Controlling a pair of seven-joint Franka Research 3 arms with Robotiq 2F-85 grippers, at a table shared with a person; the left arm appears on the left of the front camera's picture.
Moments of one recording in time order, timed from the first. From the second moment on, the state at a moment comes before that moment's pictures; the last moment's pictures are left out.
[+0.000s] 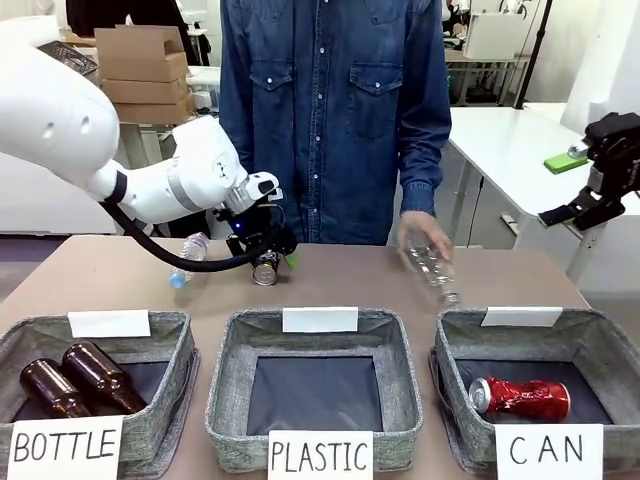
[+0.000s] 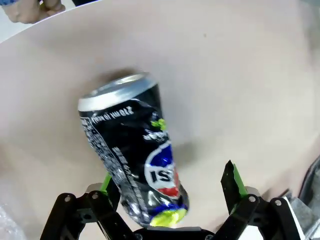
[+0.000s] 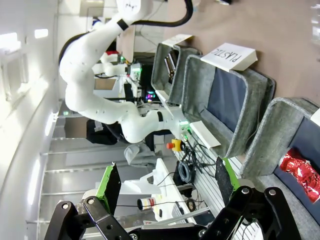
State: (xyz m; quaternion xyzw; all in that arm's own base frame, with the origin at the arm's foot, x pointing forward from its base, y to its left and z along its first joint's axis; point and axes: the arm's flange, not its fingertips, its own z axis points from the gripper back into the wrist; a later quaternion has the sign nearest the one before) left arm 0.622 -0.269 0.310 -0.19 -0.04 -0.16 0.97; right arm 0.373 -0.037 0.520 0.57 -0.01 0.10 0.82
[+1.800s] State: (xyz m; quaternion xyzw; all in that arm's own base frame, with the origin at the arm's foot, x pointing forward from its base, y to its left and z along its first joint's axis) left arm 0.428 -0.097 0.511 -0.18 0.02 -0.33 0.93; right arm 0.373 -0.037 0.520 0.57 -0.01 0.10 0.82
